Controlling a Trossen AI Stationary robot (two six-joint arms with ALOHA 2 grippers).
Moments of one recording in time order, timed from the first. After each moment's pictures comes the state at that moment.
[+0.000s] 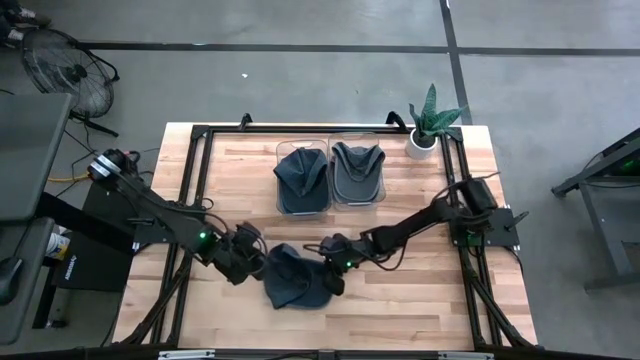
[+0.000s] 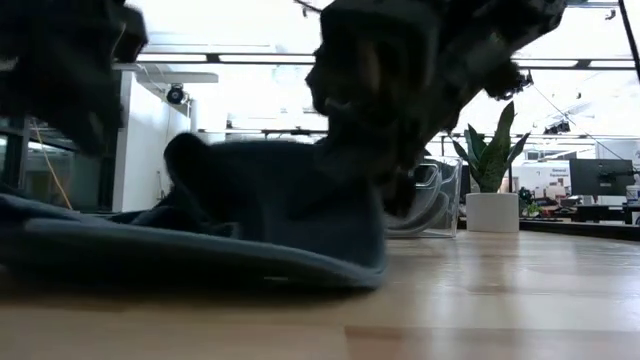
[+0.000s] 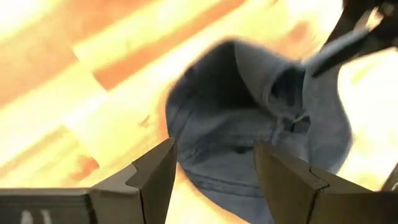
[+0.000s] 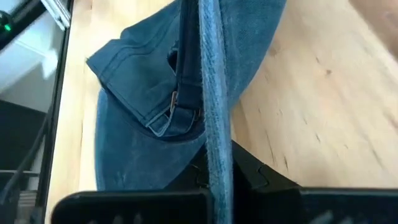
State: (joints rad) left arm -0.62 1.30 0.79 -0.58 -0.41 -1.50; right arm 0.29 1.99 1.06 0.25 -0.02 0.70
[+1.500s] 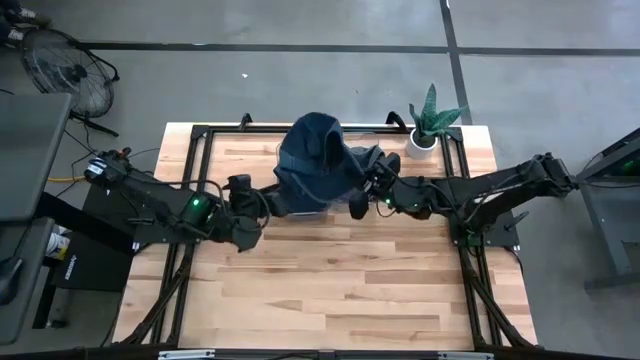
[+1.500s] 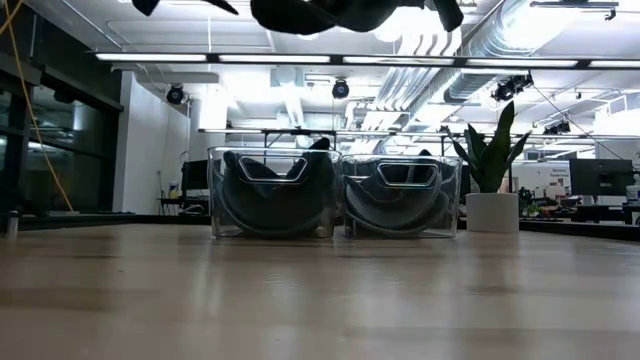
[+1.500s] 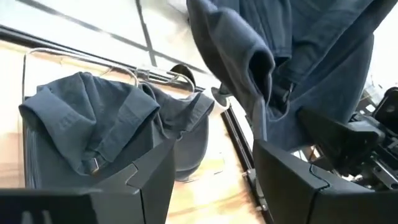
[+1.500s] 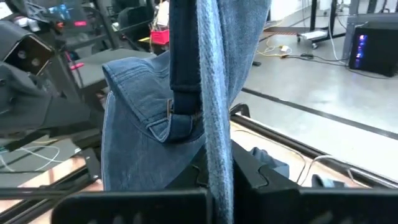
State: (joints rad) left arm -0.44 1.28 1.20 -0.63 -1.13 -1.52; right arm 0.18 1.30 1.06 0.00 0.77 0.44
